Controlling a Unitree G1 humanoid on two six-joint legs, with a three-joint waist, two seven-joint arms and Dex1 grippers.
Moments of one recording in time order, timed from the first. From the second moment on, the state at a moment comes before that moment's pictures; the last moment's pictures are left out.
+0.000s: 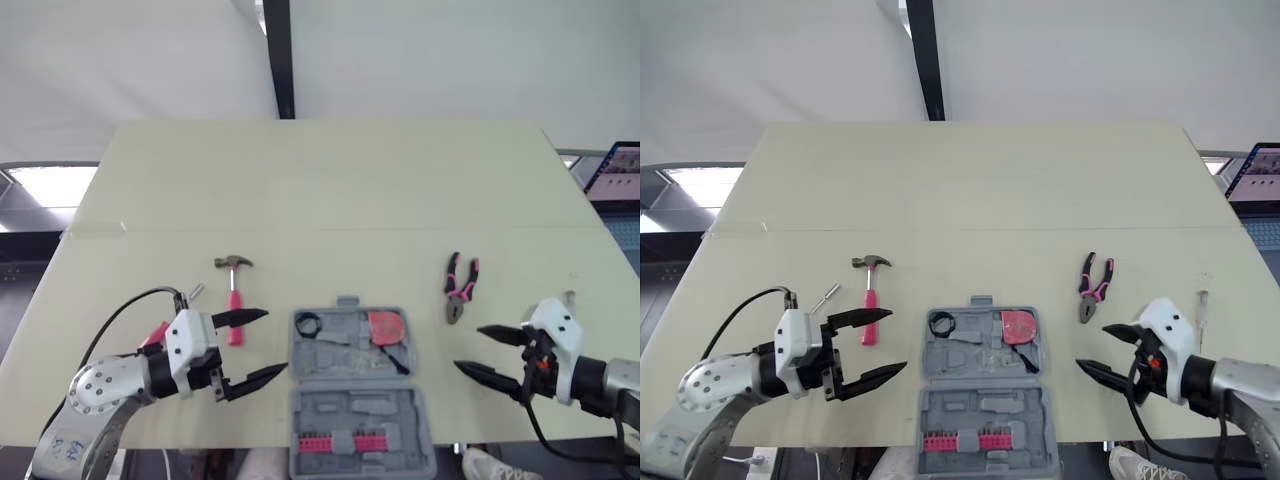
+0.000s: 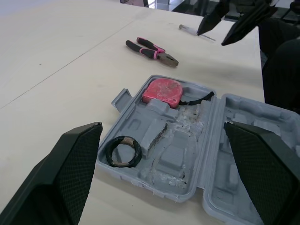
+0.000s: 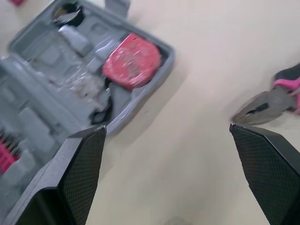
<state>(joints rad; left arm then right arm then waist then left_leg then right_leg) 0.18 0.65 0.11 -0.50 -0.46 0.21 -0.92 0.27 -0.82 -0.40 -0.54 0.55 0.73 0.82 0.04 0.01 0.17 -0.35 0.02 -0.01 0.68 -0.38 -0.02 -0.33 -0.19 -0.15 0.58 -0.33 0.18</state>
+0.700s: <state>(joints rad) -0.08 0.62 -0.04 -0.34 -0.45 0.16 -1.02 -0.03 -0.33 -0.24 -0.56 0.37 1.10 0.09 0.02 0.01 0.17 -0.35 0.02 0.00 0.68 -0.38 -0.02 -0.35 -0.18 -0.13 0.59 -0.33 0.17</state>
